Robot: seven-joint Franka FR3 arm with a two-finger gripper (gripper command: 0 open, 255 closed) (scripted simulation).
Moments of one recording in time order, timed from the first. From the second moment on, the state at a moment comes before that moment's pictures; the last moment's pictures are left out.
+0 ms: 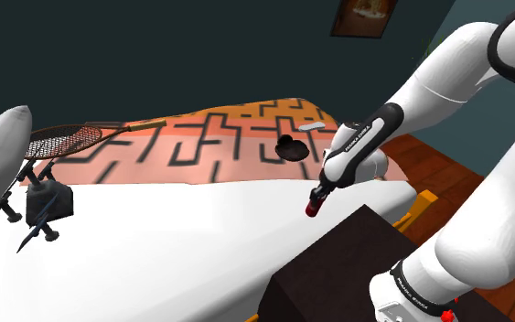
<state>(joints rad) -0.10 0.14 -0.11 -2.81 0.06 2.95 -0.29</state>
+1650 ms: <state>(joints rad) -0.11 -0.31 -0.13 -2.80 -0.07 2.48 -0.19</state>
